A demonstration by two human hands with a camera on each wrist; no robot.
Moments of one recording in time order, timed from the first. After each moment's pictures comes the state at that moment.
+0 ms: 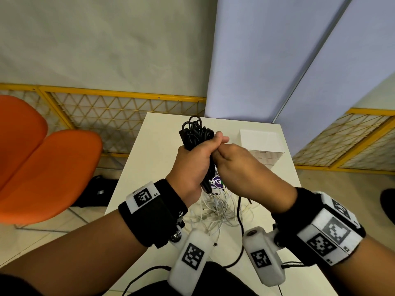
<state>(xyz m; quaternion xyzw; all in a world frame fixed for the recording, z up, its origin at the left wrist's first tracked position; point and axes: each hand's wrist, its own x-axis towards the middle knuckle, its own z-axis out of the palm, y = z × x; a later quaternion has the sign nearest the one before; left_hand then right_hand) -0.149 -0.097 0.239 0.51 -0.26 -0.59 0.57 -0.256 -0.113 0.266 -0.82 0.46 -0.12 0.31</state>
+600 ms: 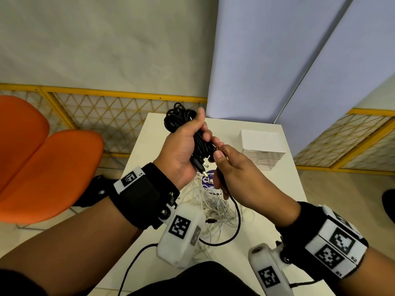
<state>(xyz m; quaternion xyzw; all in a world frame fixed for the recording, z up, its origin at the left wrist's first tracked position) -0.127 -0.112 0.261 0.41 -0.21 -0.64 0.61 -0.264 -0.102 0.241 -0.70 0.47 -0.24 0.49</state>
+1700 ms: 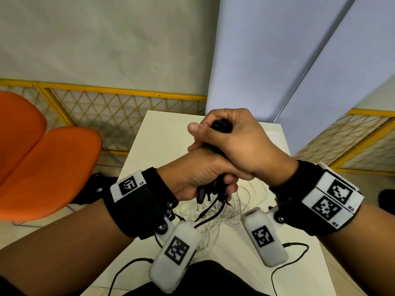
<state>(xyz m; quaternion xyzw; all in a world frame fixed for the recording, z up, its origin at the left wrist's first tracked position) -0.140 -0.084 0.272 0.45 -0.45 -0.70 0.32 -0.242 -0.123 0.302 -0.71 0.37 -0.33 0.51</state>
